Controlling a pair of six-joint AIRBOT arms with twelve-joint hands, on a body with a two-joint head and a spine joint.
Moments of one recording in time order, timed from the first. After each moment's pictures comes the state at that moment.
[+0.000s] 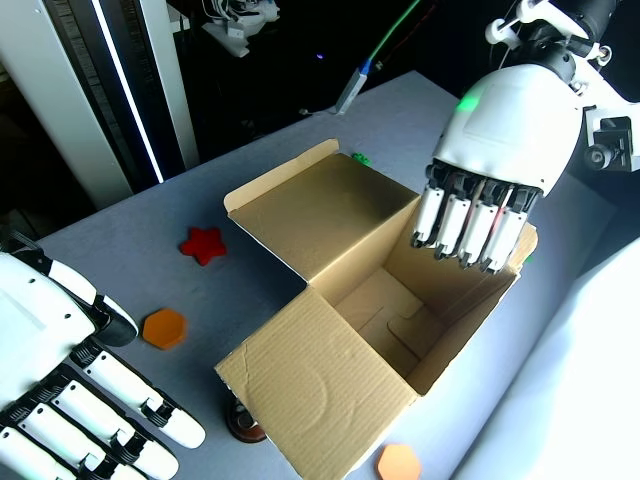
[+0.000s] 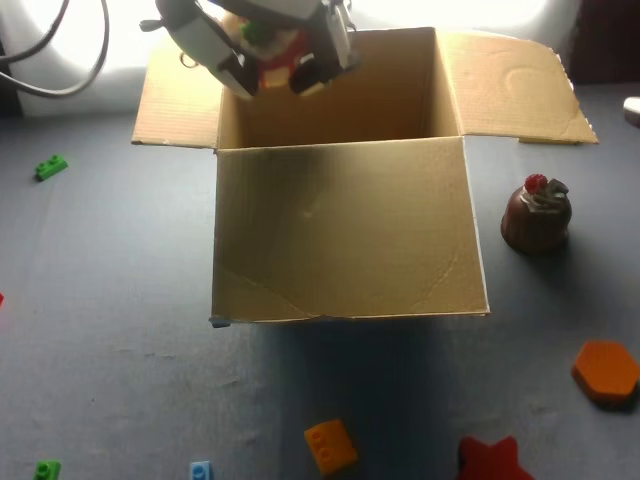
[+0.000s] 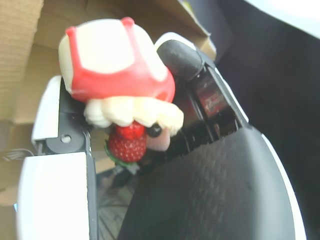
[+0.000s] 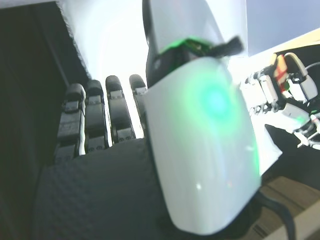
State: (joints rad) left arm -0.22 -1.39 1.78 2.23 -1.02 -0.52; right arm -0.35 -0.66 0.77 1.11 0.48 -1.68
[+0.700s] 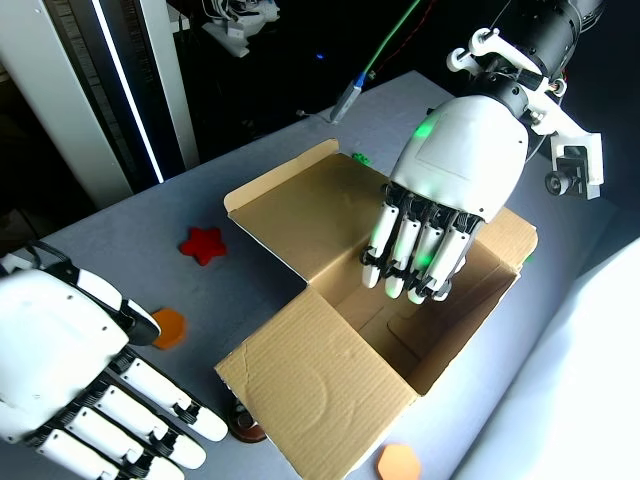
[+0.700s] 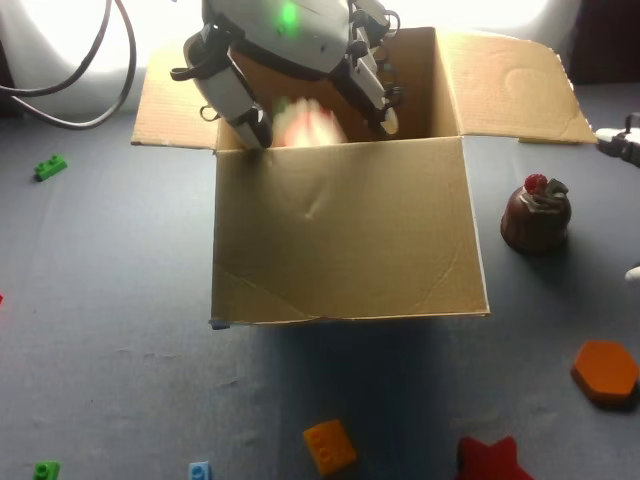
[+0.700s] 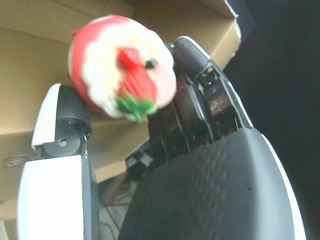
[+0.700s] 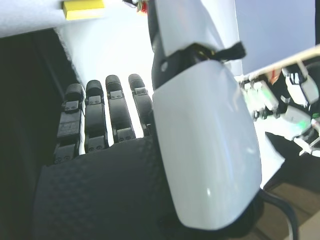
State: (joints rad) left arm -0.16 -1.41 1.76 2.24 -1.00 -0.50; right arm -0.39 -0.76 0.85 1.11 0.46 -1.68
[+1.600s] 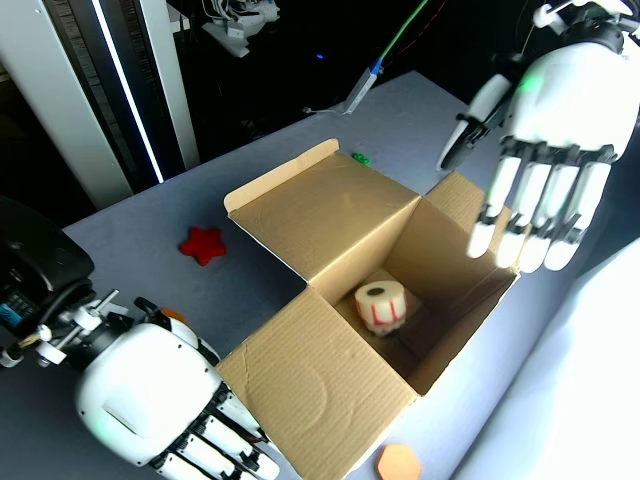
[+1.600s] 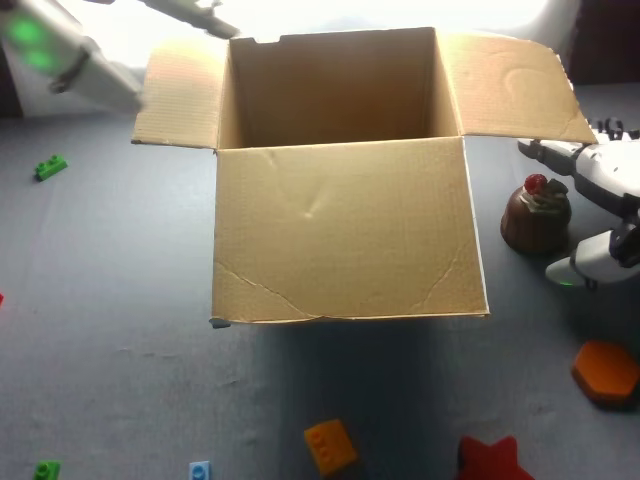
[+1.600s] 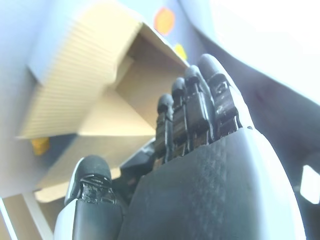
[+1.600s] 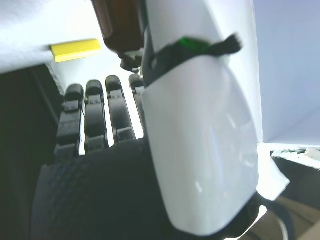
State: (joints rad) left arm -0.26 -1.19 1.86 2.29 -1.04 -0.53; right arm -0.39 -1.10 1.14 1.10 0.53 -1.67
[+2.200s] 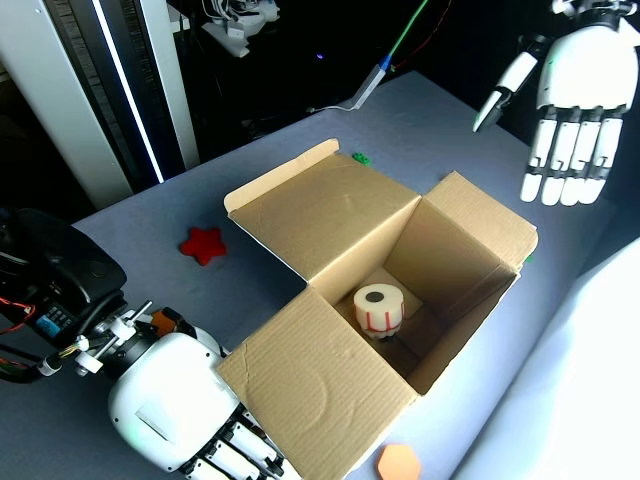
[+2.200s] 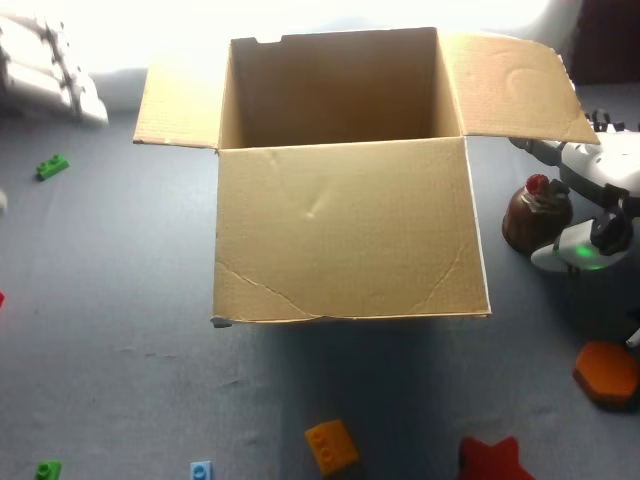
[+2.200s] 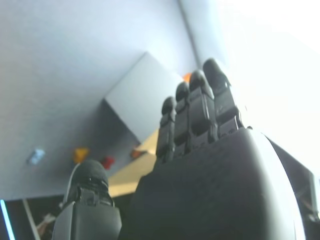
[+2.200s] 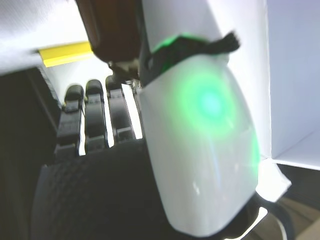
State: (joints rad) left arm -0.13 -0.94 1.70 2.31 -1.04 -0.55; right arm -0.38 -1.15 1.20 1.11 0.53 -1.67
